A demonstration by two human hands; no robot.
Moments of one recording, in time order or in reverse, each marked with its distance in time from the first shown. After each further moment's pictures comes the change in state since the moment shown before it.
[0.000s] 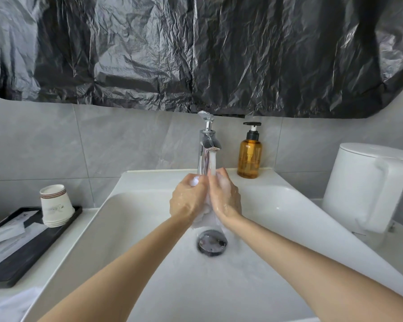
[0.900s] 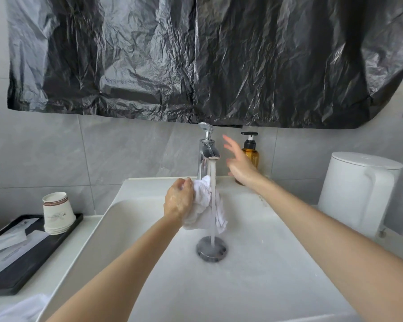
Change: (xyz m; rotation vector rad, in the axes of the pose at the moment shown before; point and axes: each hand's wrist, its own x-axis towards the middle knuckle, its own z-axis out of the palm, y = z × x) left_hand 0.019 -0.003 -0.017 -0.103 0.017 0.048; right_hand 0.068 -0.030 -0.060 0.024 -0.228 -0.204
